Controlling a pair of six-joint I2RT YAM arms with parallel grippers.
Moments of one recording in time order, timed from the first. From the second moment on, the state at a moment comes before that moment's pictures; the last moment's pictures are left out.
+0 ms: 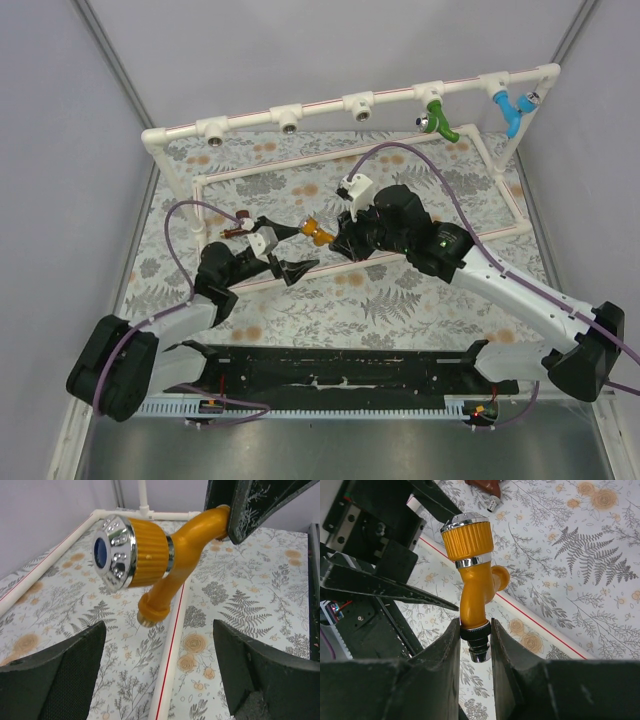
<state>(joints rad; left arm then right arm) -0.42 1.11 0.28 0.95 0.71 0.01 0.83 1.26 1.18 -0.42 -0.14 0.12</state>
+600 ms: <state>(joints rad) -0.49 1.35 0.40 1.13 0.72 0.02 0.83 1.23 1.18 -0.41 -0.19 0.19</state>
